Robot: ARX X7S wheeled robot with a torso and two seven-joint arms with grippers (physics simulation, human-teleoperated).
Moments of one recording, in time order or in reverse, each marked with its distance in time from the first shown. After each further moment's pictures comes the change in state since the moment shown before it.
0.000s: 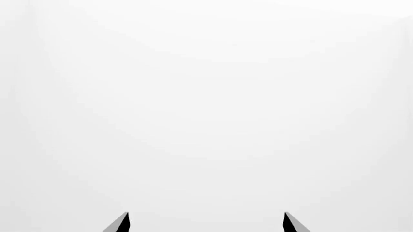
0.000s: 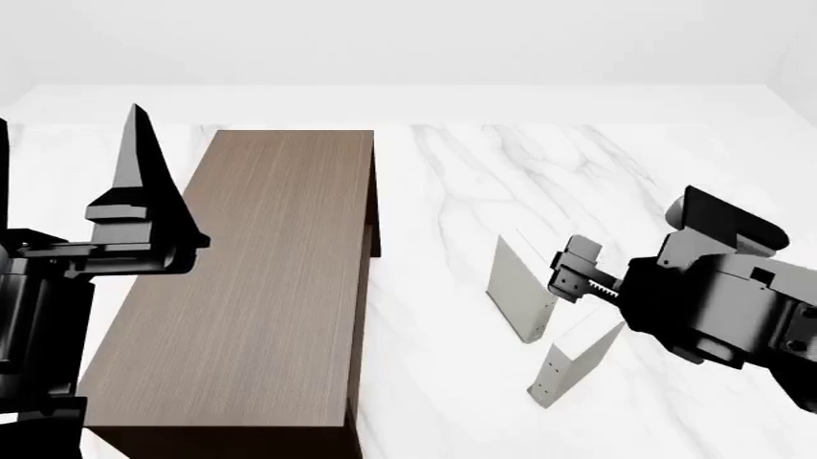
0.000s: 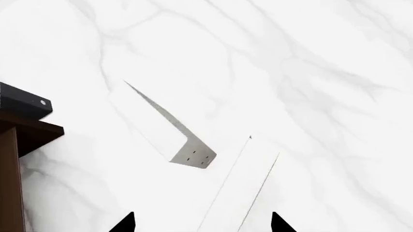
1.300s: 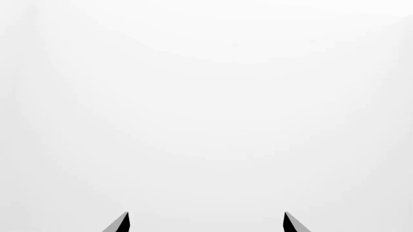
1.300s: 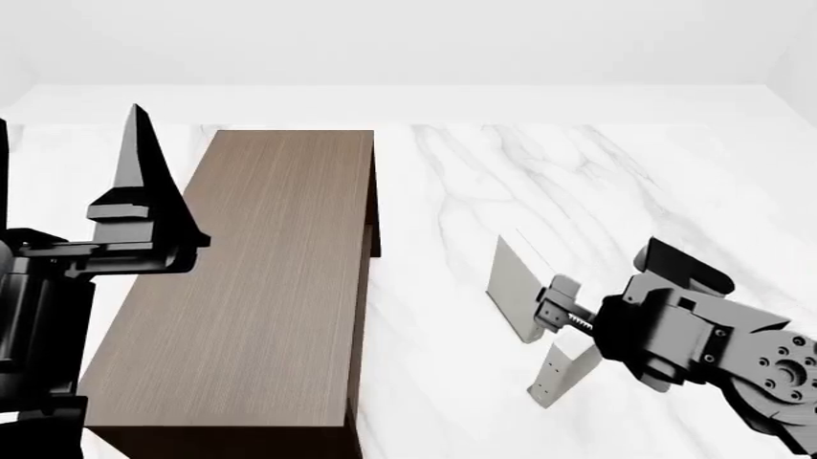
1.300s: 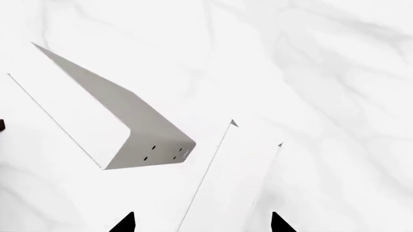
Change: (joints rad) left arm 0.005 -0.036 0.028 -0.010 -0.011 0.031 -0.038; right arm -0.078 -0.102 -0.086 0.267 -0.149 -0.020 -0.215
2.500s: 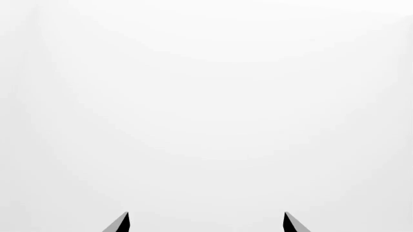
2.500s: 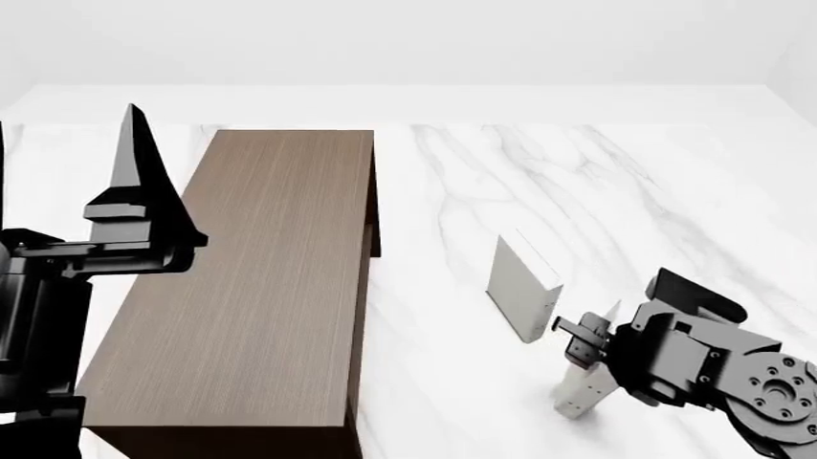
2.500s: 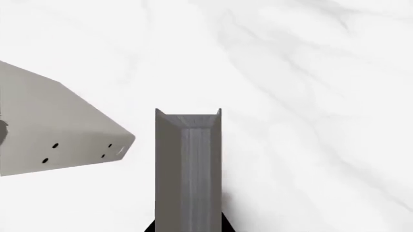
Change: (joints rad) left arm 0.006 -0.029 0.015 -0.004 -0.014 0.025 -0.034; right arm -0.051 0.015 -0.043 0.058 -0.028 -0.026 0.017
